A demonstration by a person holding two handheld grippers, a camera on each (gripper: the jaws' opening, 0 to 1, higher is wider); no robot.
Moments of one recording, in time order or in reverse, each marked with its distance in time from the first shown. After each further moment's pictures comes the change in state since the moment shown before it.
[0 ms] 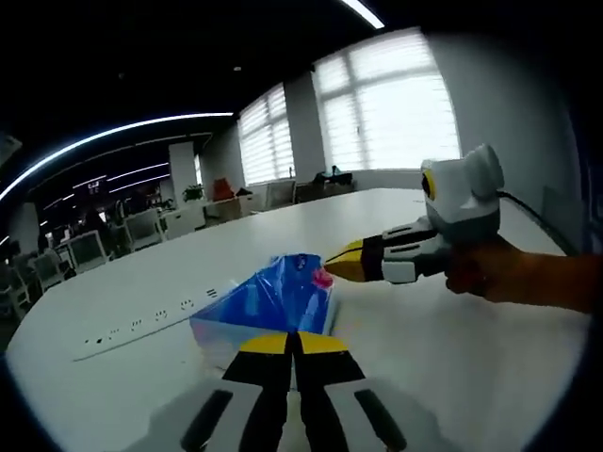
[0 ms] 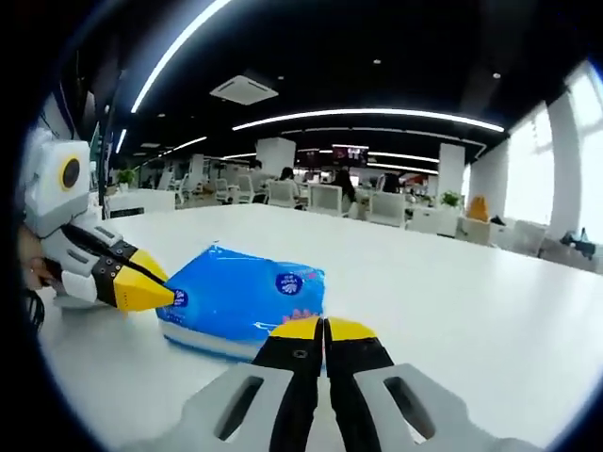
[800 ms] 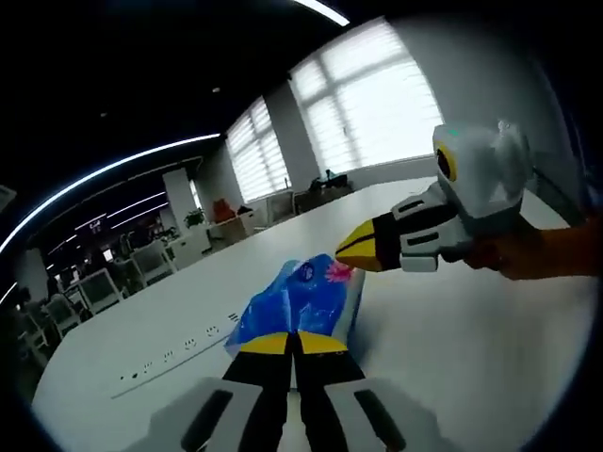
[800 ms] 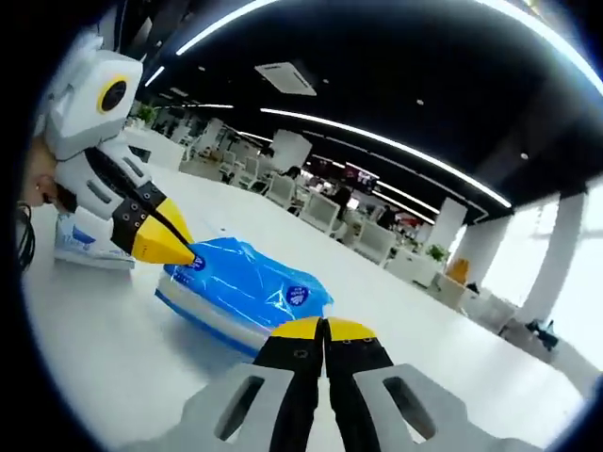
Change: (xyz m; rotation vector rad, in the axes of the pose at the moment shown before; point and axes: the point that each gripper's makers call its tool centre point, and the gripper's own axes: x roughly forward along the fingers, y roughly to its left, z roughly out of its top) left arm -0.027 0.012 0.022 0.142 -0.051 0.030; right arm -0.033 0.026 0.041 -0.346 -0.050 -0.077
